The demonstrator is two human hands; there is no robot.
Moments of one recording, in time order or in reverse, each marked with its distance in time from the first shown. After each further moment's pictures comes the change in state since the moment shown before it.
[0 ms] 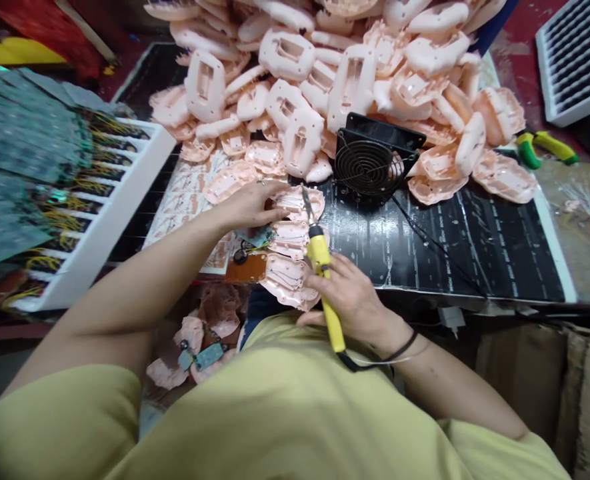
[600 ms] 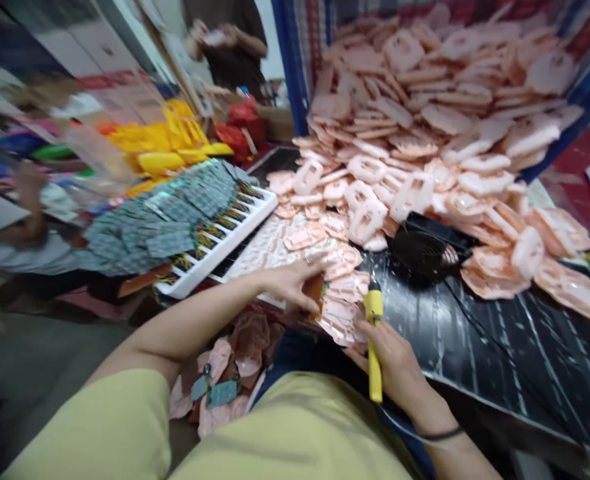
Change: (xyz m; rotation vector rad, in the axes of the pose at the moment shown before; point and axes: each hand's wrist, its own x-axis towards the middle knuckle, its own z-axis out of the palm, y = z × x) left_hand -0.081 0.001 -0.005 -0.150 -0.156 0.045; right_hand -0.010 0.024 0.027 0.025 0.074 -0.020
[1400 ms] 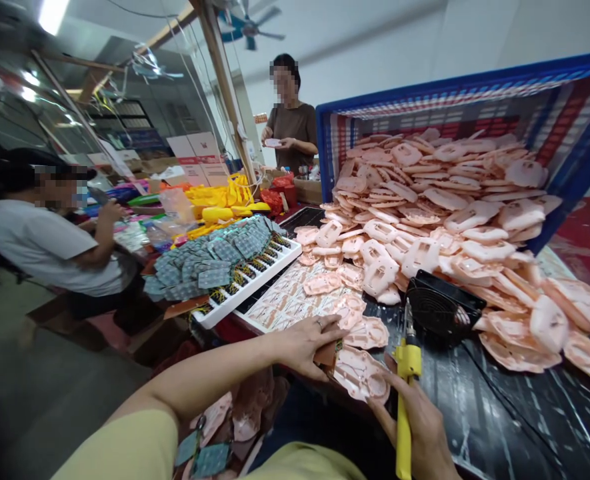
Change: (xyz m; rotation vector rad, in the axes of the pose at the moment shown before) left_hand -0.024 0.014 0.043 0.264 0.162 0.034; right_hand -0.010 0.026 0.016 -0.107 0.240 -0.079
